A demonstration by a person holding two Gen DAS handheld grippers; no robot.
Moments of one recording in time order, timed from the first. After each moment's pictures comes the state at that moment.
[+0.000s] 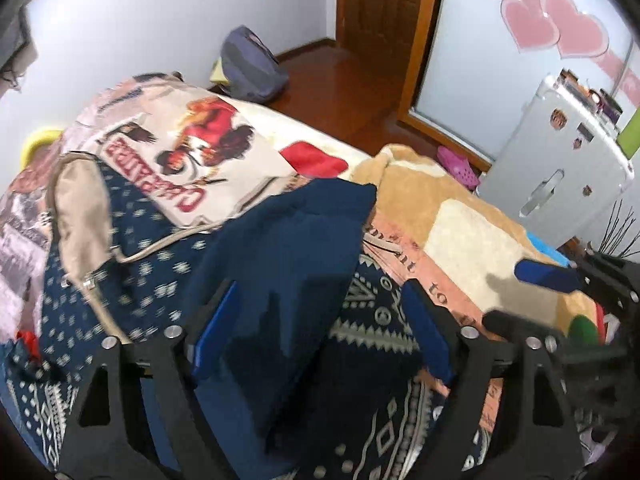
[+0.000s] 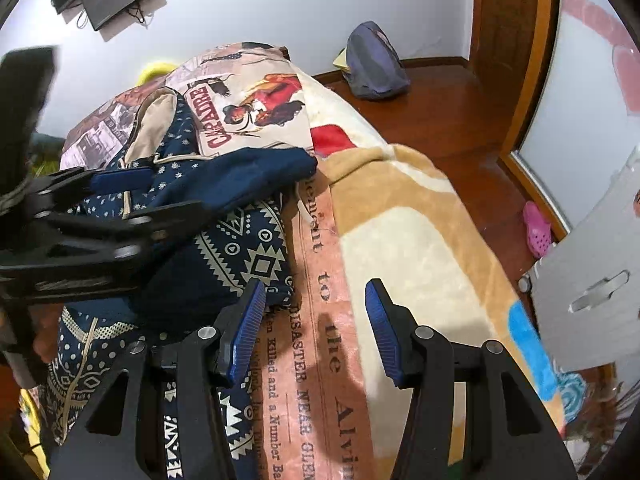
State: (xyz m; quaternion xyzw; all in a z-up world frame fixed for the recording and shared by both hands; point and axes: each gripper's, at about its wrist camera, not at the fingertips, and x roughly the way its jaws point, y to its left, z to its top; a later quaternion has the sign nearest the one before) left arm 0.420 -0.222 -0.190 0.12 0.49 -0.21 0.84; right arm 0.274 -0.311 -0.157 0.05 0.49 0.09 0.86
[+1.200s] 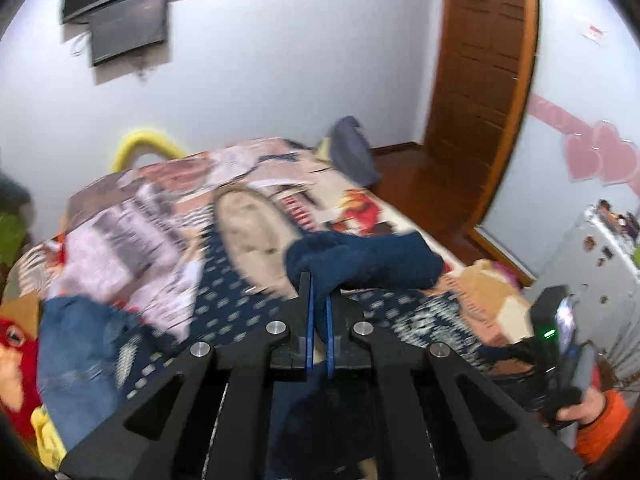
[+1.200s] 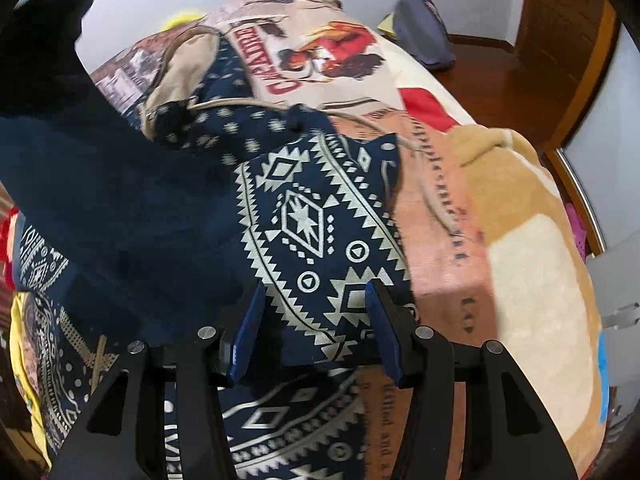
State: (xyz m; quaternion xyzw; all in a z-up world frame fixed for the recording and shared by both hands) left arm 0.361 -0.006 -0.074 0.01 0.34 -0.07 0.94; right arm 0.302 -0.220 -0.193 0.01 0.54 0.14 0.83
